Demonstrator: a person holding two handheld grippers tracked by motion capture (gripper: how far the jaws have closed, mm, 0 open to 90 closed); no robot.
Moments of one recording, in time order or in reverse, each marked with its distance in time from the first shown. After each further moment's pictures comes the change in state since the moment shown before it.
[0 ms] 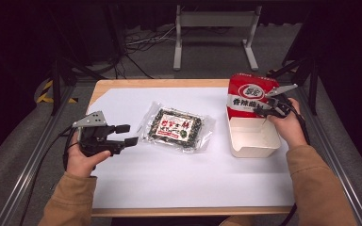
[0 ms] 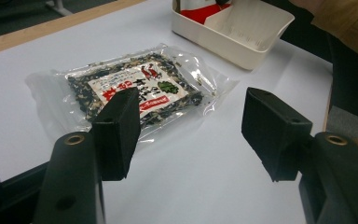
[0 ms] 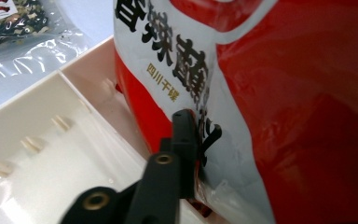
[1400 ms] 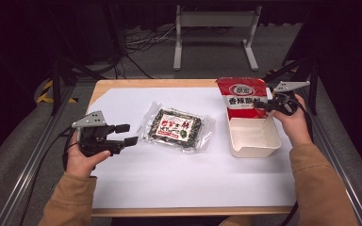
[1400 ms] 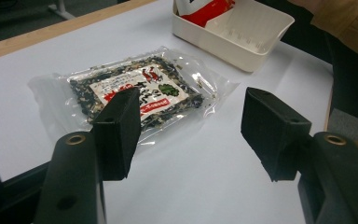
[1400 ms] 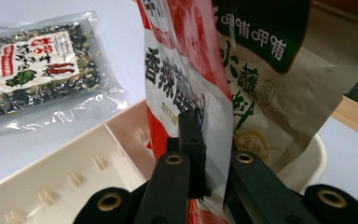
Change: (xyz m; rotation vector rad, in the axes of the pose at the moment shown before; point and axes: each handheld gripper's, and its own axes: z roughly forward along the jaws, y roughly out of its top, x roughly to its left) left arm -0.003 0.001 -0.001 -0.008 0.004 0.002; right arm -0.009 0.004 -0.016 -0.215 0.133 -0.014
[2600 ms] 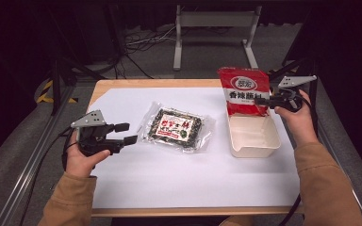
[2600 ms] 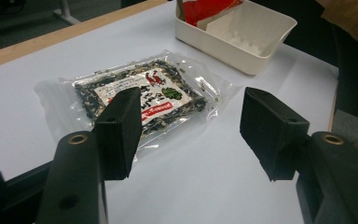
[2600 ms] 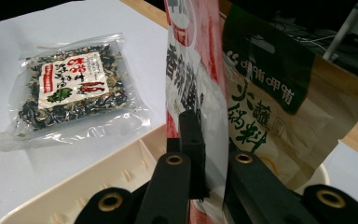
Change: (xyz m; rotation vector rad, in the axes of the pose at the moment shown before) left arm -0.001 0.002 -0.002 -0.012 0.015 0.007; right arm 0.005 0.019 -0.018 -0.043 0.069 -0.018
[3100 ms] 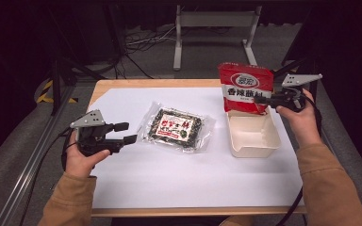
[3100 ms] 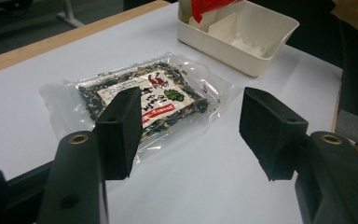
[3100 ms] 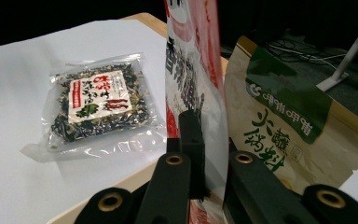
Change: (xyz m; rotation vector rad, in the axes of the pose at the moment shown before) left arm 0.000 0.001 -0.001 -0.007 0.019 0.016; right arm 0.016 0.014 -0.015 -0.052 0.038 -0.025
